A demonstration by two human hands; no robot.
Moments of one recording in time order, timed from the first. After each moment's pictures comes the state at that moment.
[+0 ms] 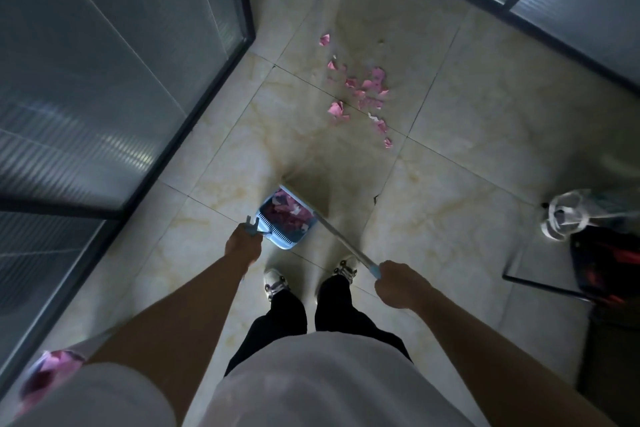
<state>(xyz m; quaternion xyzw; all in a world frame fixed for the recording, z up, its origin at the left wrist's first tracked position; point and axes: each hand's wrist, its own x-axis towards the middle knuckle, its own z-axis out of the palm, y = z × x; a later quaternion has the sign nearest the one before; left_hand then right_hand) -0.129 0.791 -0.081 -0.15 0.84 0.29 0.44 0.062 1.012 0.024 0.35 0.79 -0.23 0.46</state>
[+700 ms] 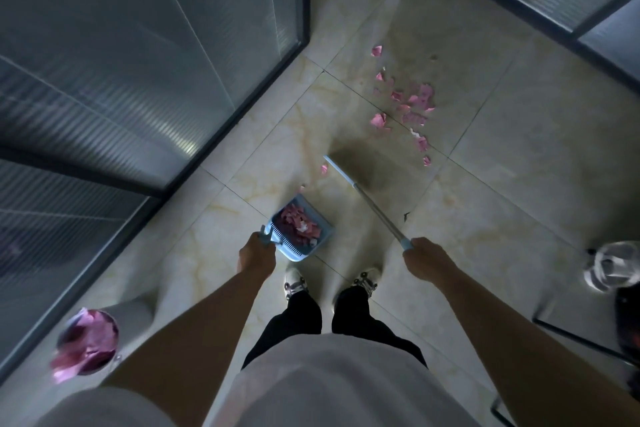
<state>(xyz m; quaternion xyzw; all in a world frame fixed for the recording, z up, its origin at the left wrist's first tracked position) -0.111 0.749 -0.057 -0.19 0.87 0.28 0.36 -0.011 1.031 0.019 0.40 0.79 -0.24 0.39</state>
